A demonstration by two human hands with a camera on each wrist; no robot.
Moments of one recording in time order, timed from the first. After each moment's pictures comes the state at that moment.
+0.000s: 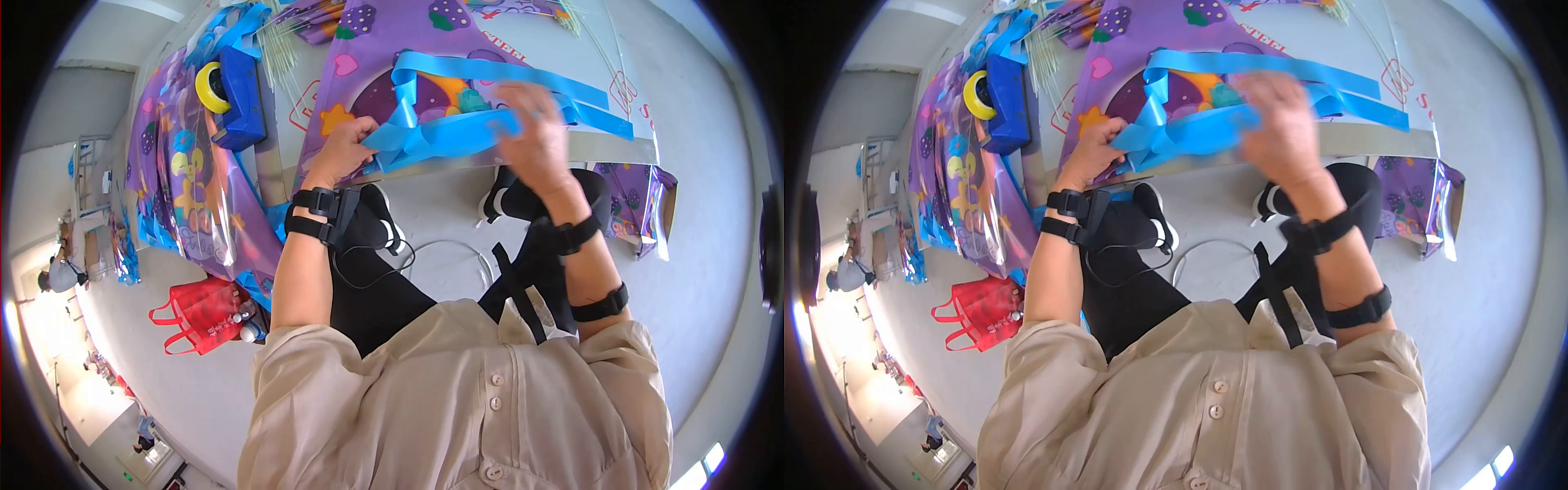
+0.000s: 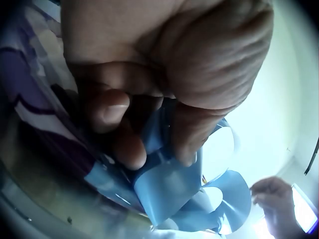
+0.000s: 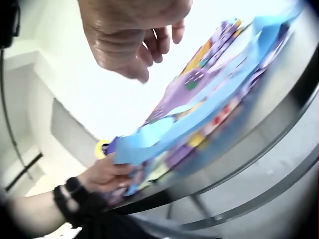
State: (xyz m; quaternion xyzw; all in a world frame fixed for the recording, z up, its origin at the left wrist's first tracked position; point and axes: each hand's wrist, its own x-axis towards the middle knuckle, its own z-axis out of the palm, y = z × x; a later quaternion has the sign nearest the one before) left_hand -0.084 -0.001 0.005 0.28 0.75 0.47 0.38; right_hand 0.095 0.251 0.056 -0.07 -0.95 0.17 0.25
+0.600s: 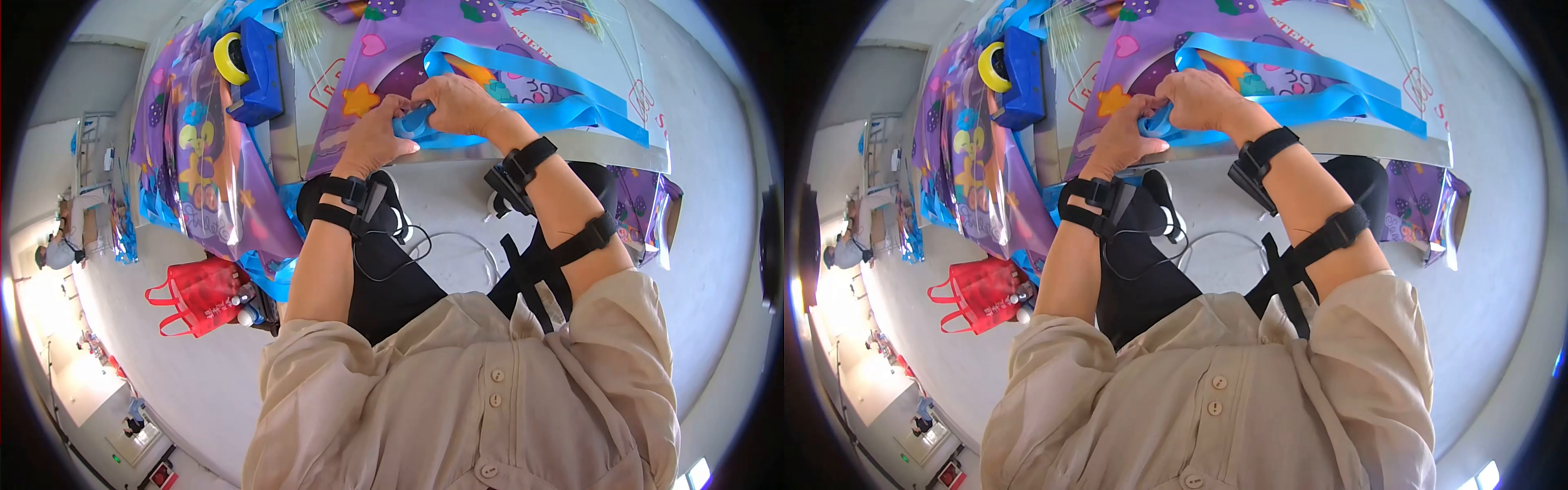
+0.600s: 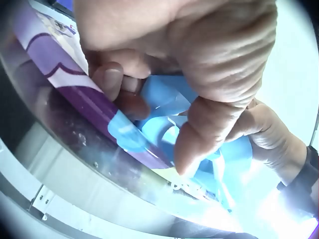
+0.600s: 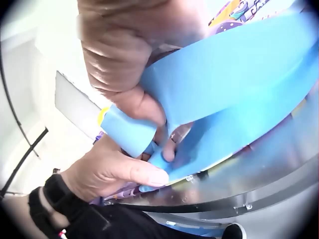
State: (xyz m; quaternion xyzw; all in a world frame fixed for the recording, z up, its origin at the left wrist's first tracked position) left_hand -0.062 0.003 0.006 0.34 0.82 0.40 0.21; right_hand -0.009 0.183 0.047 0.04 -0.95 0.30 -0.08
